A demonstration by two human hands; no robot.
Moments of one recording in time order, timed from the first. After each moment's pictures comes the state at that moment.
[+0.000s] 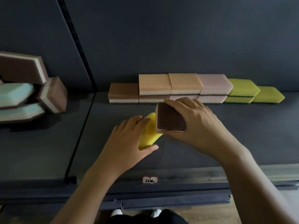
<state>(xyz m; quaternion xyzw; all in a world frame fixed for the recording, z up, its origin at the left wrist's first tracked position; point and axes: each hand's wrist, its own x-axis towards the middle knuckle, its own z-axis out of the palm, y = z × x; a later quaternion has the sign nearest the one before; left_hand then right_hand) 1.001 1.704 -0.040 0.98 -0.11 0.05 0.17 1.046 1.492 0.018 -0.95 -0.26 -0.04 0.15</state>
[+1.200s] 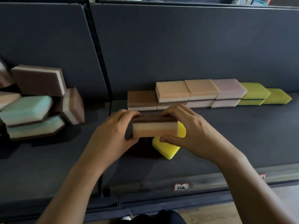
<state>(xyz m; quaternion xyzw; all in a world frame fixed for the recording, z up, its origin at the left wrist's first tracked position) 1.016 1.808 -0.010 0.95 -0.16 0.14 0.22 1.042 1.567 0.015 -0.91 -0.27 0.01 0.31</state>
